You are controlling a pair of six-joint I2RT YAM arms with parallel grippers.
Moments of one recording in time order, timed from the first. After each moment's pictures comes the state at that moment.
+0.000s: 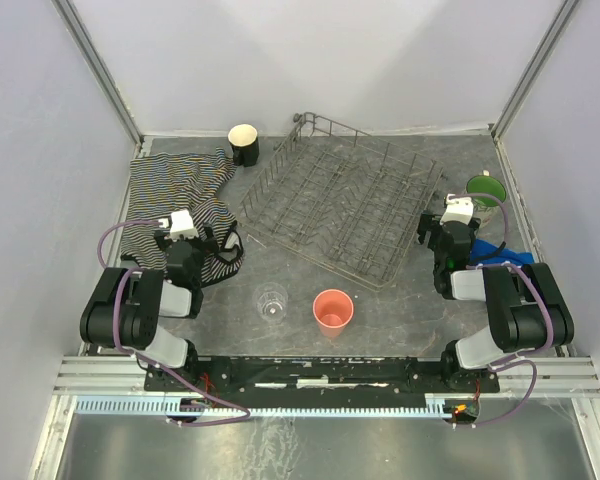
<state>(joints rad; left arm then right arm) -0.06 1.52 0.20 1.16 -0.29 -0.03 0.06 1.51 0.36 0.81 0.31 0.04</state>
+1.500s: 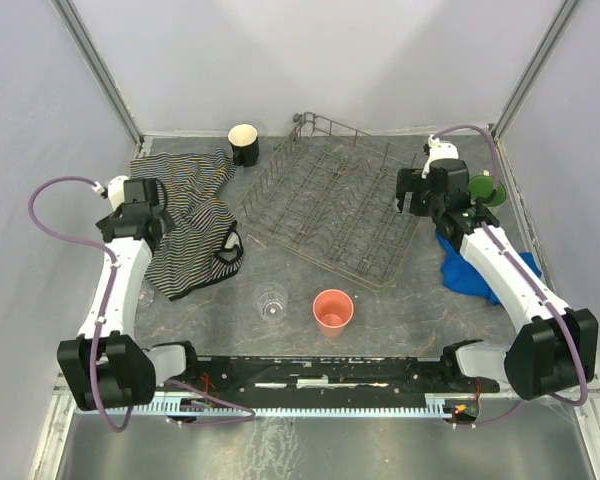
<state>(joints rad) 0.07 1.19 1.03 -0.71 -0.56 -0.45 0.23 1.27 1.01 -0.31 0.15 0.20</state>
